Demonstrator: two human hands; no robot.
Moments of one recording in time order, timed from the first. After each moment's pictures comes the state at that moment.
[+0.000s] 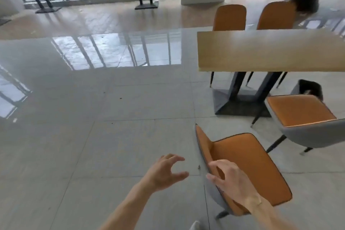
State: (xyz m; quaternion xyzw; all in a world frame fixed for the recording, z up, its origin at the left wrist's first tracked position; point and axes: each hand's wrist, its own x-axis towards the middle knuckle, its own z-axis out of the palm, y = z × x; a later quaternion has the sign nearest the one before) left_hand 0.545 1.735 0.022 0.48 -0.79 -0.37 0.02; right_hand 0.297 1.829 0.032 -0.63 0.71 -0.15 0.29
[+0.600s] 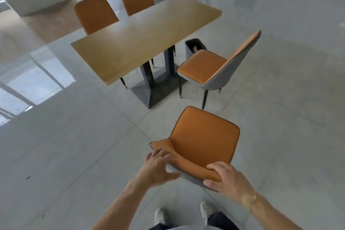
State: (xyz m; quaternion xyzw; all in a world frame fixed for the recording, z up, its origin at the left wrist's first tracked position) left_hand 0.434 1.587 -0.022 0.11 -0.96 -0.22 -0.14; right_hand 0.326 1.851 -0.004 -0.31 0.88 -0.17 0.31
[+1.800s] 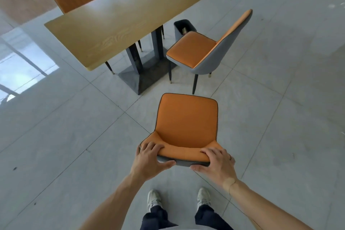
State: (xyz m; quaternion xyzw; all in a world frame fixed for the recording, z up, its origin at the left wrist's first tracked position) left_hand 0.439 1.604 -0.057 0.16 -0.96 -0.20 -0.10; right_hand 0.333 1.852 -0.046 -0.21 0.94 -0.12 0.25
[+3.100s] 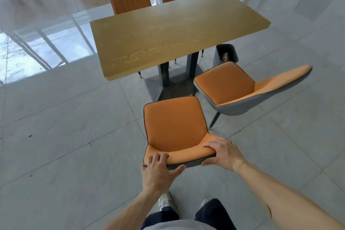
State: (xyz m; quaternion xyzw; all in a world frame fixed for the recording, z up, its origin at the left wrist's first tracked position) left_hand 0.240 1.624 -0.056 0.46 -0.86 -0.23 -0.07; right_hand 0.001 1.746 -0.039 -0.49 0.82 -0.01 0.28
